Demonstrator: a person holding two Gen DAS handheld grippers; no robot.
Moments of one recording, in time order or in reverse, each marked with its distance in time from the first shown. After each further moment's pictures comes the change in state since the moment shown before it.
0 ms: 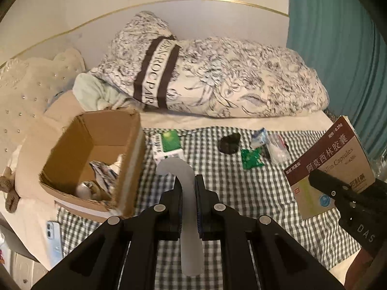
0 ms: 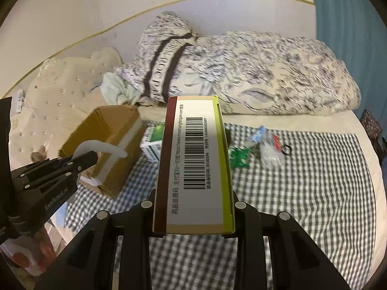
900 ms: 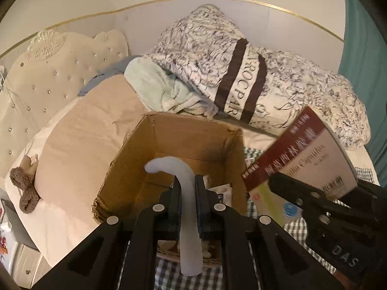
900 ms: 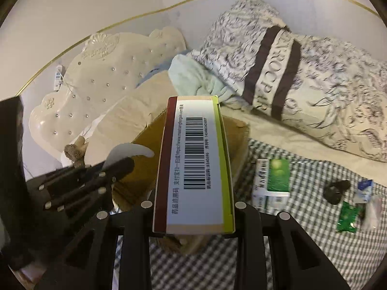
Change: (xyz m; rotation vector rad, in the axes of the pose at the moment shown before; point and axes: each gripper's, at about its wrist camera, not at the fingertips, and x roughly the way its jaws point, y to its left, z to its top) left arm 0.069 0.194 0.032 -0.163 0.023 0.138; right arm 0.164 0.201 0.082 -0.160 0.093 0.294
